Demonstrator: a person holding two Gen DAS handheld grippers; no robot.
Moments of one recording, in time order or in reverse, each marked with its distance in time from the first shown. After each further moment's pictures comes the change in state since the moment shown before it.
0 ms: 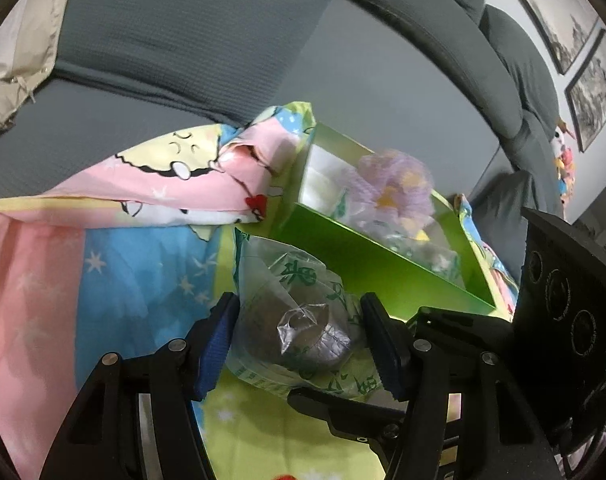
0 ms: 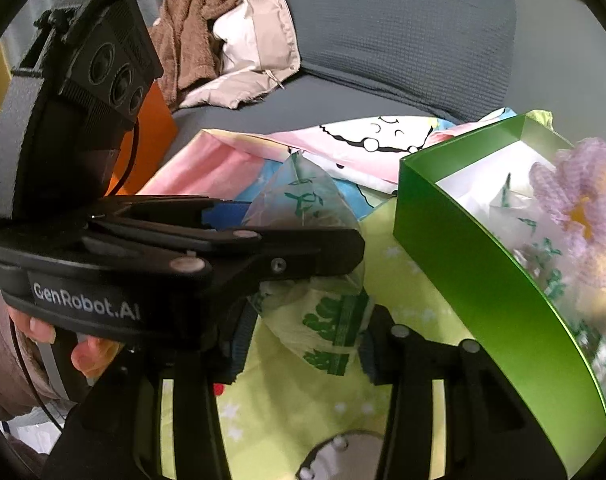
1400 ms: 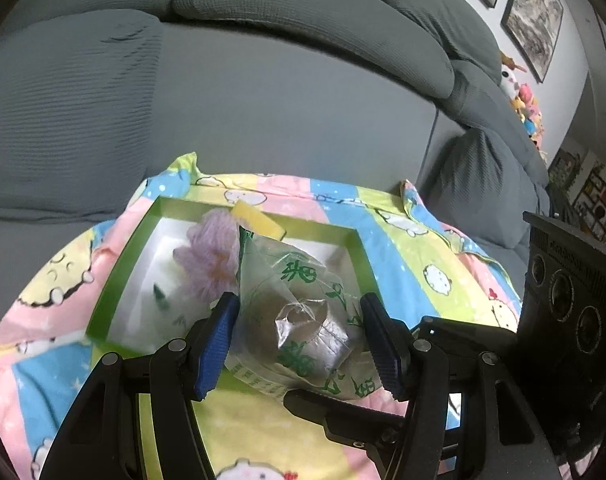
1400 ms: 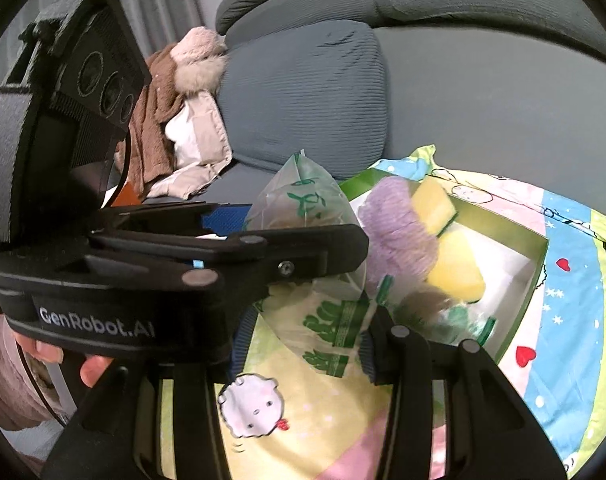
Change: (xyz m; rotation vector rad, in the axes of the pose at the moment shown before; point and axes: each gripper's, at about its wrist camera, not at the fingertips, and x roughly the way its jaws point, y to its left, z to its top) left arm 0.042 -0.170 0.049 0.274 -0.040 -0.008; right arm -0.137 -0.081 -0.024 0.173 -0.252 -0.121
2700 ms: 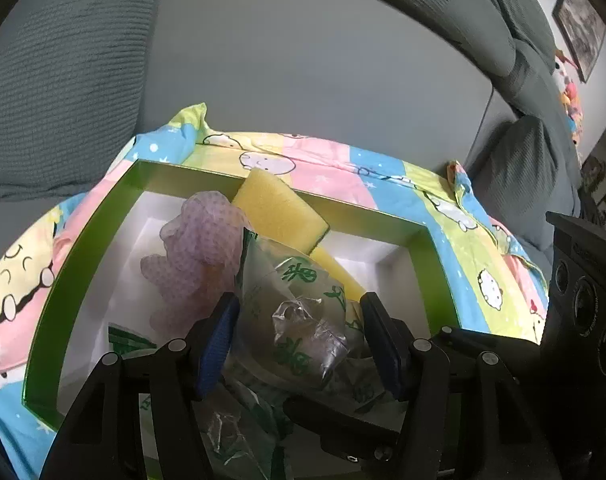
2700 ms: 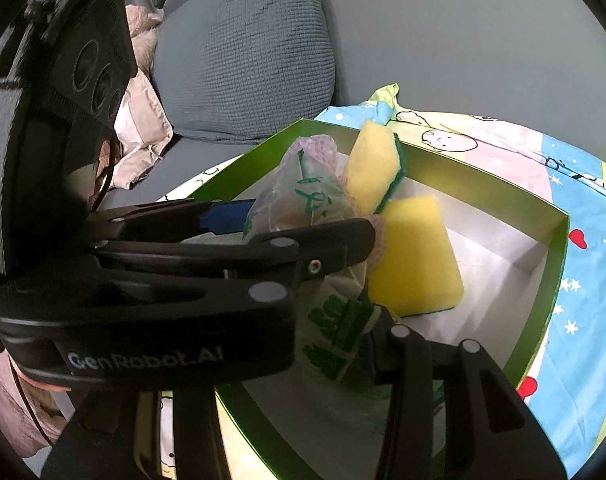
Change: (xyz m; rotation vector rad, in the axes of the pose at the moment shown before) left arm 0.099 0.032 0.015 -0.081 0.136 0.055; right arm 0.073 -0.068 0.007 0.113 0.167 -0.046
